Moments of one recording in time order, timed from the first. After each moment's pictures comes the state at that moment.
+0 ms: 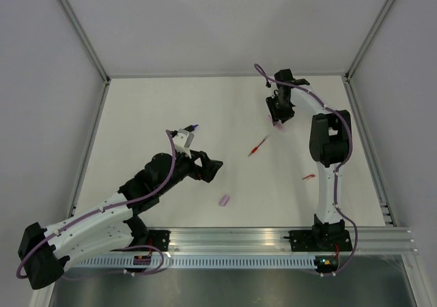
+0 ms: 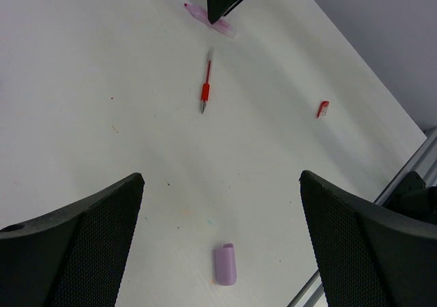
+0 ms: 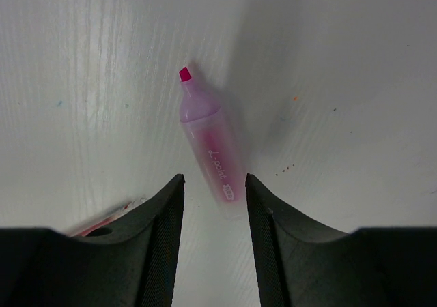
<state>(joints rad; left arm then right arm) -0.87 0.82 0.53 0.09 -0.13 -0.41 0.19 2.24 1.85 -0.83 -0.01 -0.08</state>
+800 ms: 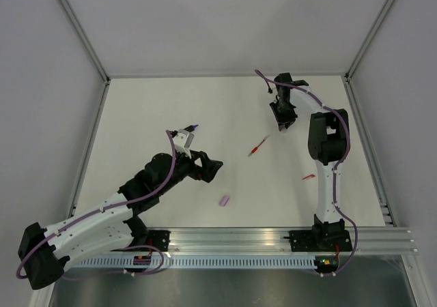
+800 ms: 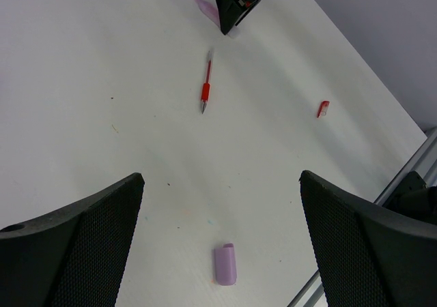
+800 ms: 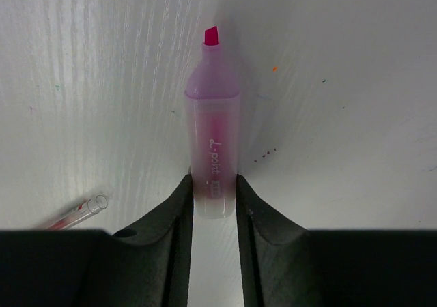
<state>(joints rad) -0.87 0.82 0.53 0.09 -0.13 -0.41 0.18 2.29 1.88 -0.92 0.07 -0.09</state>
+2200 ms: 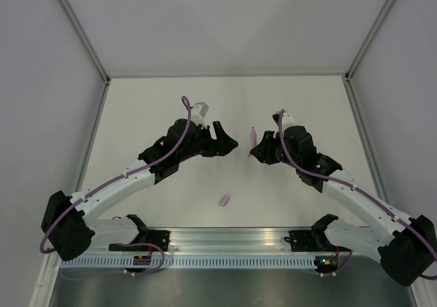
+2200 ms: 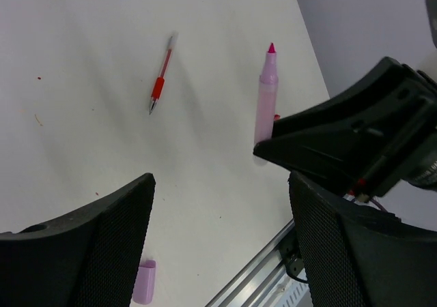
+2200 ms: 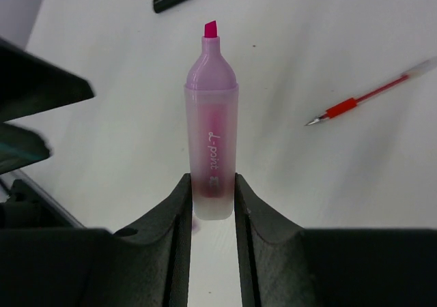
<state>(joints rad) -0.77 1.20 0.90 -0.07 0.06 -0.71 0.57 1.06 0.75 -0.21 -0.09 0.46</state>
